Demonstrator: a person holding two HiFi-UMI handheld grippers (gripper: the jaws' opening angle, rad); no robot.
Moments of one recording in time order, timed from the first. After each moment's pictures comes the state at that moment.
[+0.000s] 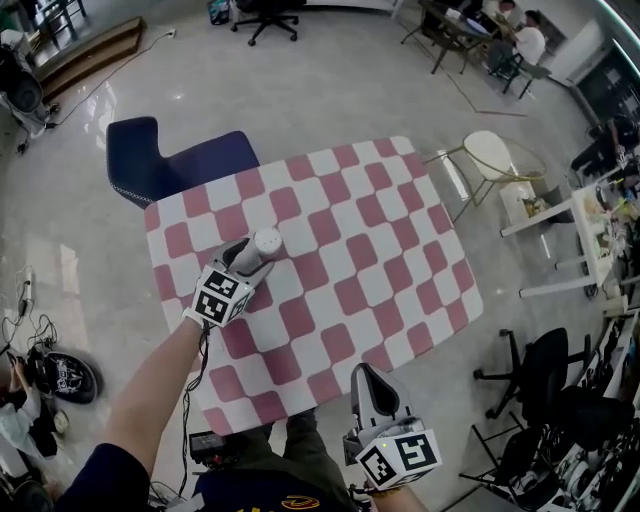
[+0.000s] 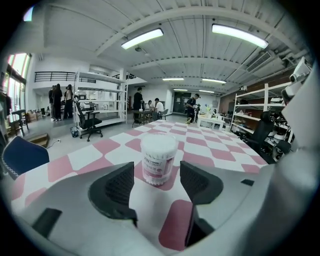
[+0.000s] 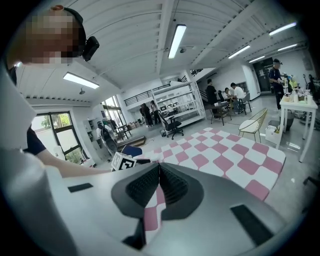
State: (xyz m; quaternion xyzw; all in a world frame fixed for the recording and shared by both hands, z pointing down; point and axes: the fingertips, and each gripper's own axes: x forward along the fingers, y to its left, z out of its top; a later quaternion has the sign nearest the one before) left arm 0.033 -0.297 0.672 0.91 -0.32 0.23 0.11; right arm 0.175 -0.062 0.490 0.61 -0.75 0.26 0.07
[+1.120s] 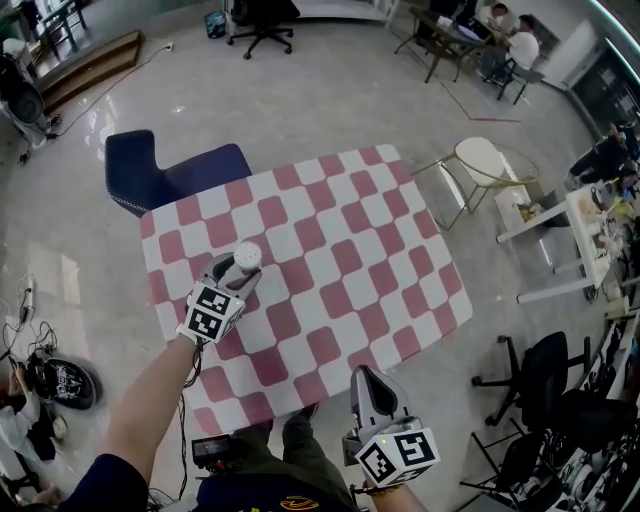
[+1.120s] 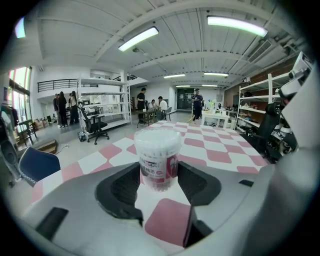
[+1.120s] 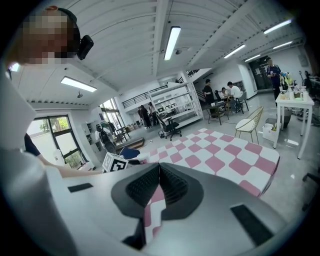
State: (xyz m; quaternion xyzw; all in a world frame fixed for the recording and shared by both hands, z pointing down) left arm 0.036 -0.277 0.647 0.90 -0.35 0.26 0.09; right arm 0.210 -0.051 0.489 0.61 -0.74 0.27 0.05
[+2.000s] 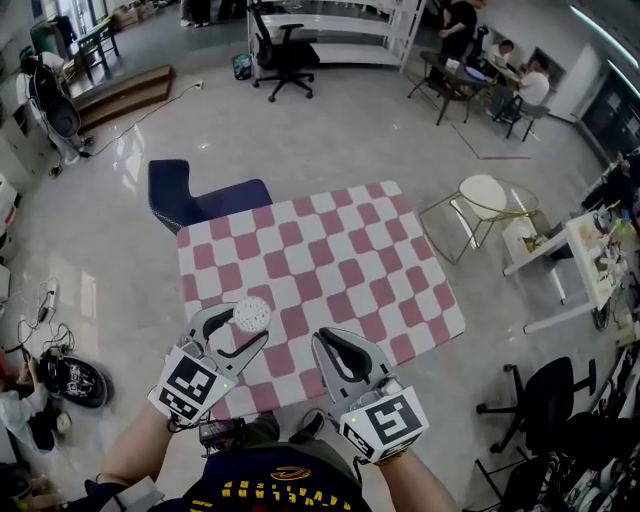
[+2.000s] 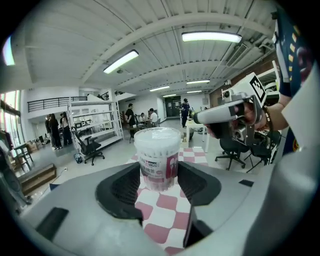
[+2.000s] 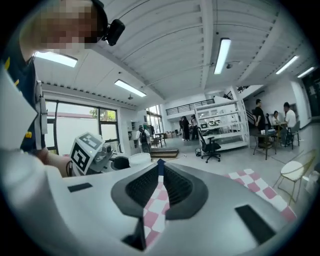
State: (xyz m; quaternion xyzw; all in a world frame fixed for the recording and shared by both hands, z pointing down) left arm 0.029 -0.097 0.412 0.92 -0.31 0.22 0.00; right arm 0.120 -0.064 0.347 0.44 -0.89 0.08 0.05
